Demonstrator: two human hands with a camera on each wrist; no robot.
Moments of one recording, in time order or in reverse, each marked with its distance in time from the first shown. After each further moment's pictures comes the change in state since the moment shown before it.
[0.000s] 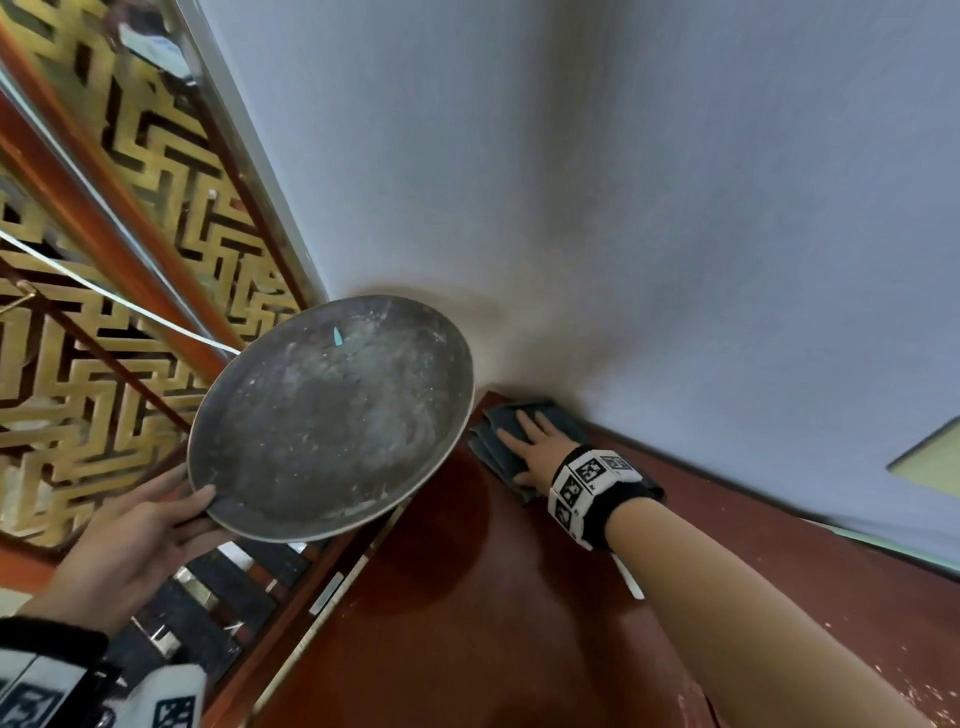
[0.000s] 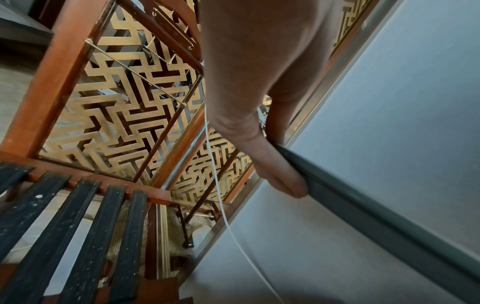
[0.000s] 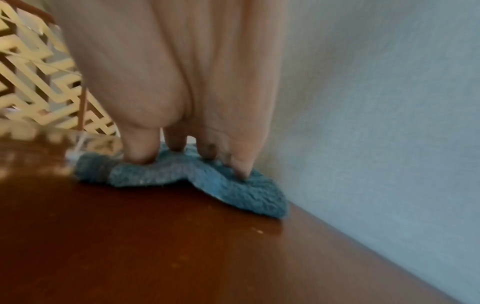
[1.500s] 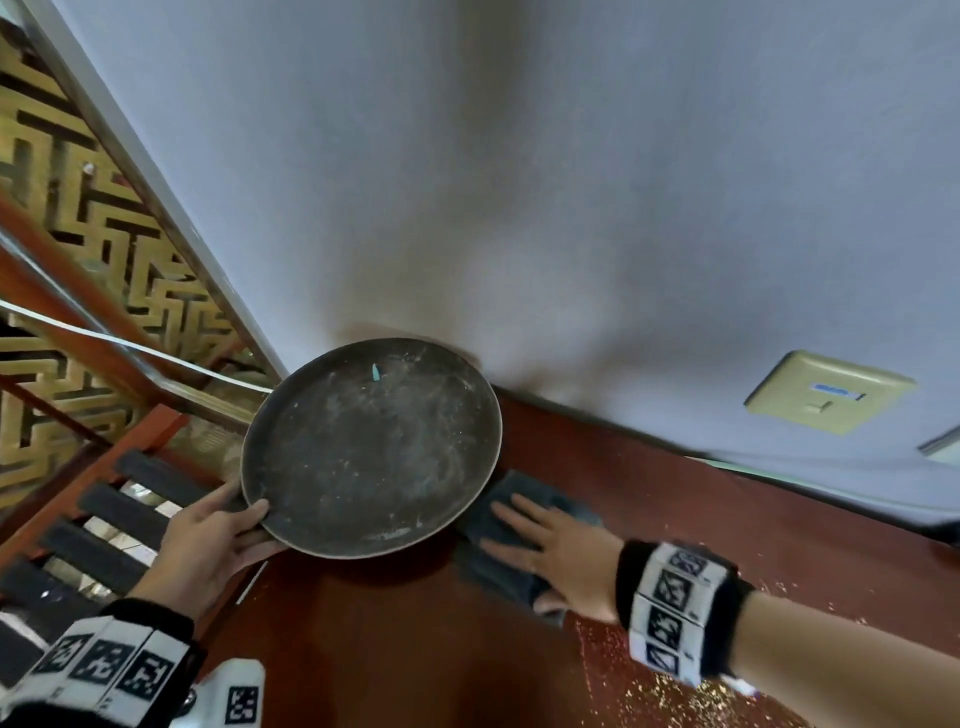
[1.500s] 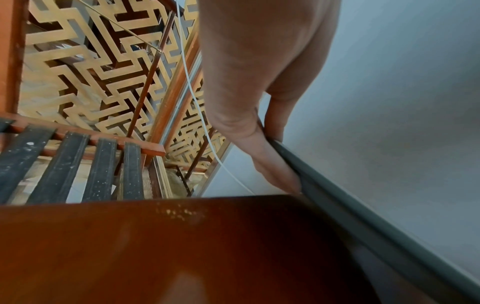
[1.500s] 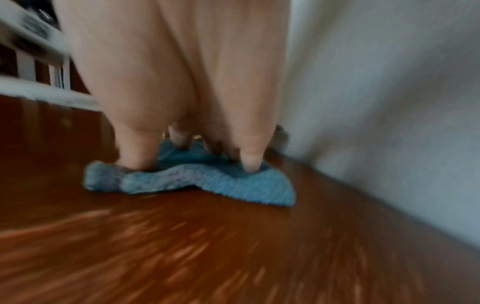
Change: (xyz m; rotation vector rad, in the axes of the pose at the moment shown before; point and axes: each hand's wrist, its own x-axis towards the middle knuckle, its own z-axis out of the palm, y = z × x) left_hand -0.019 -0.066 0.094 0.068 -0.100 -0.182; right_hand -0.149 0.034 0.098 -0.105 0.022 -0.272
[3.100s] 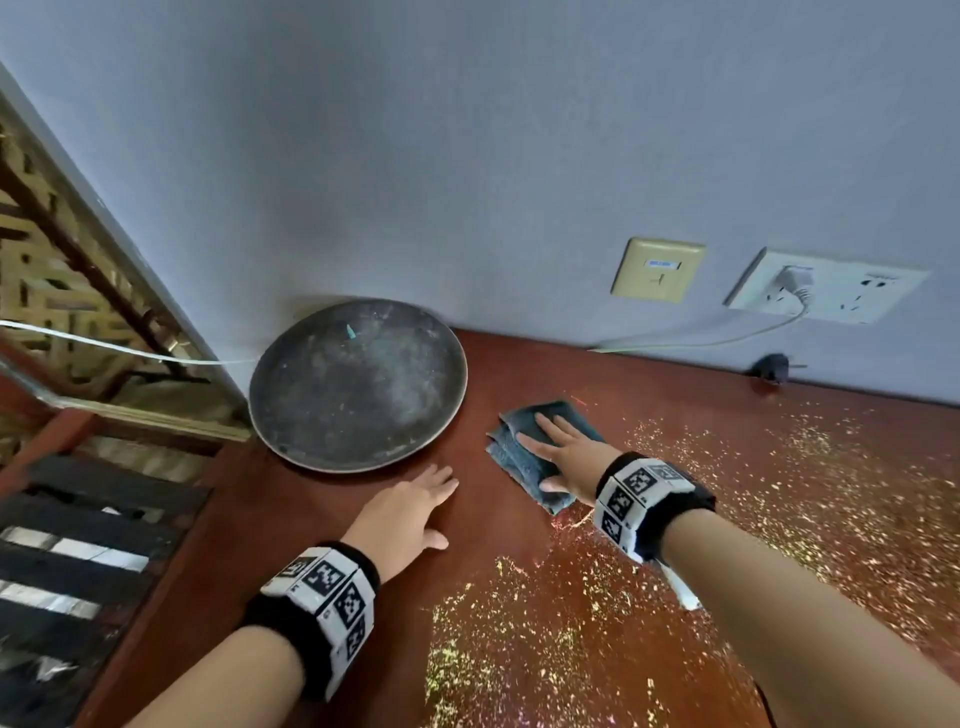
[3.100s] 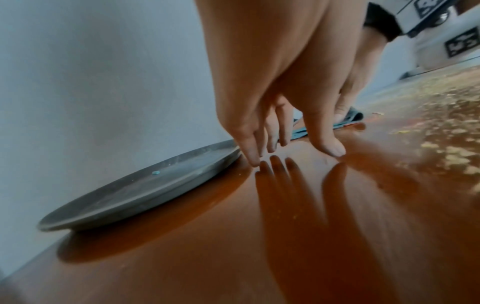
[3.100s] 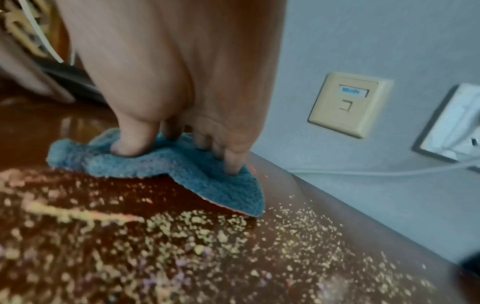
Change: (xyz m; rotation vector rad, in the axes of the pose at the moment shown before) left_hand -0.085 -0.112 0.096 1.636 -0.746 0.680; right_hand -0.083 -0.031 0.045 0.240 -0.008 0.554
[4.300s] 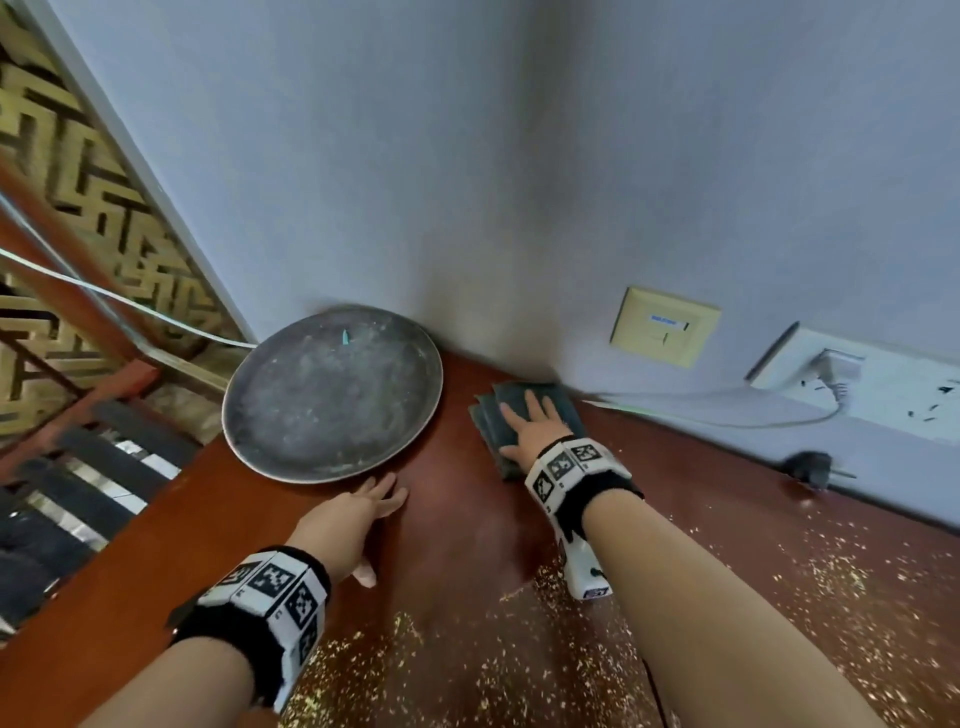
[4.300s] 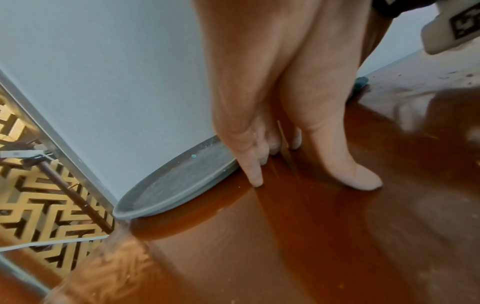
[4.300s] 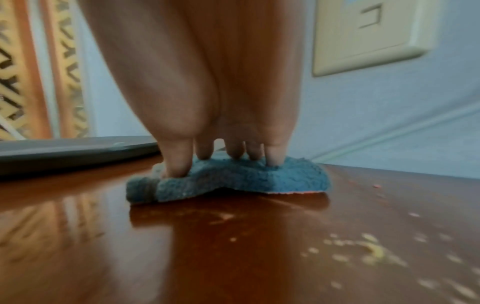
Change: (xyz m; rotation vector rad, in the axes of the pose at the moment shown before) left_hand 0.032 0.050 -0.016 0.115 -0.137 -0.390; right_hand 0.091 0.060 -0.042 0.186 -0.024 0.031
